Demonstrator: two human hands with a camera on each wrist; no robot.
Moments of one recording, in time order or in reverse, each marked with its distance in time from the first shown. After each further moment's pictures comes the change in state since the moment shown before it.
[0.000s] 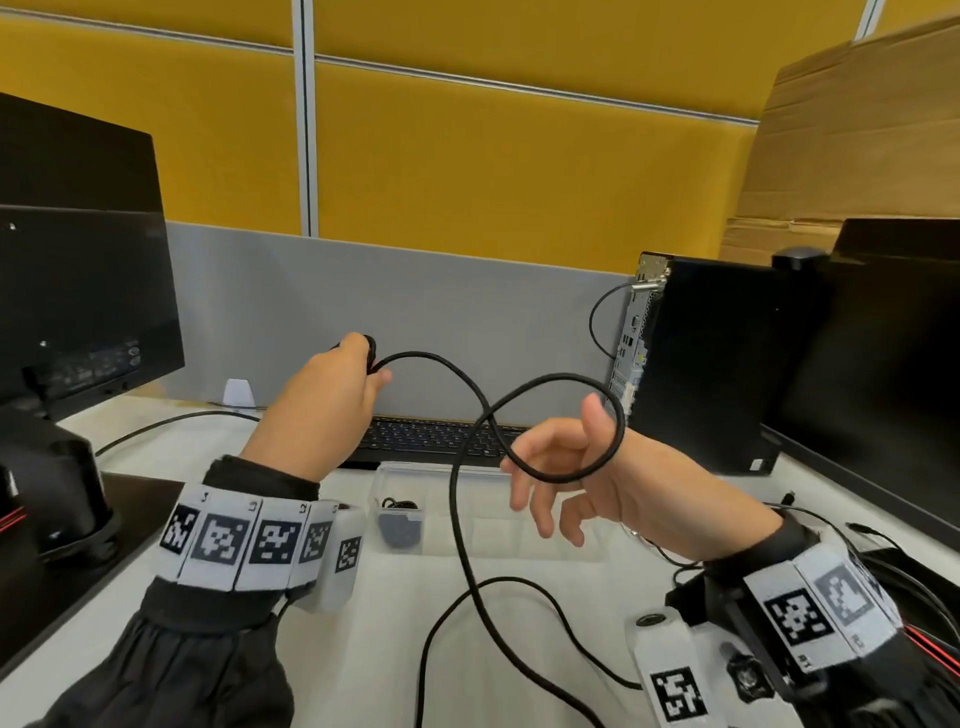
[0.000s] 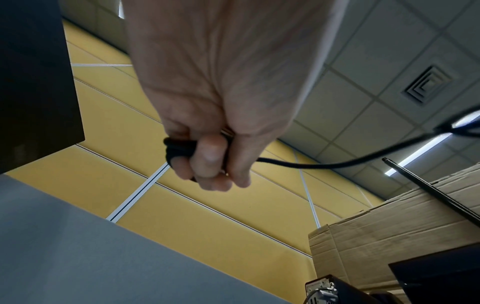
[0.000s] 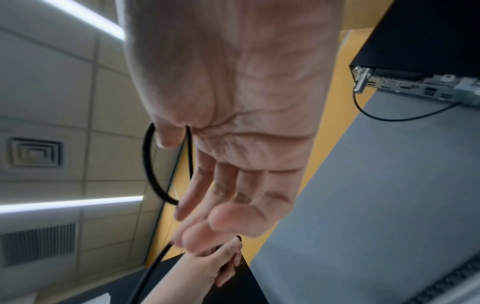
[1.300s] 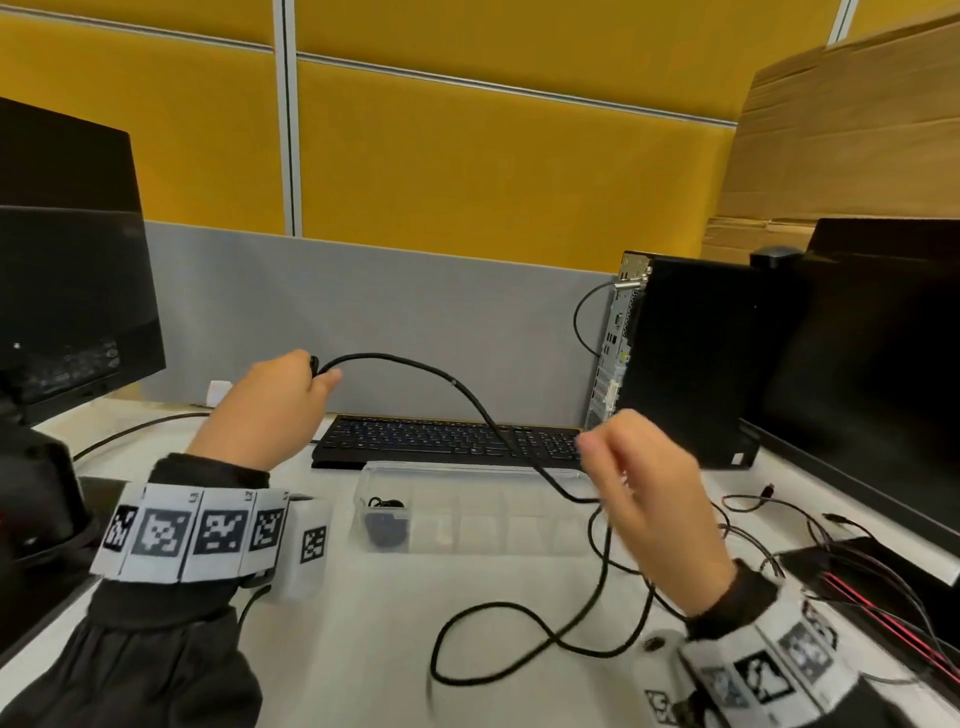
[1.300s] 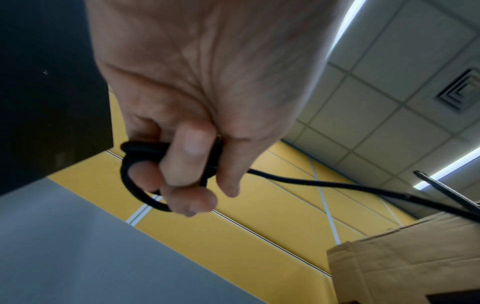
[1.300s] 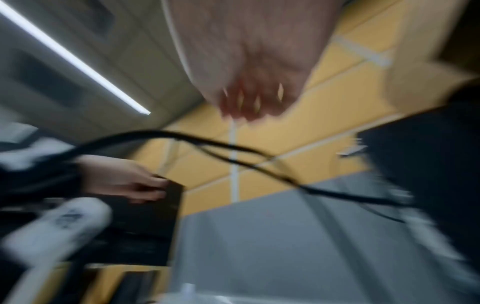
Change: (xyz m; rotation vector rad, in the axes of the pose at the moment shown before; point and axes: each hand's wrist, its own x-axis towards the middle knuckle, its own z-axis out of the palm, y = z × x) left_hand 0.004 -0.022 -0.007 -0.045 -0.119 -0.210; right_hand -0.024 0.039 0.000 -1.057 0.774 -0.418
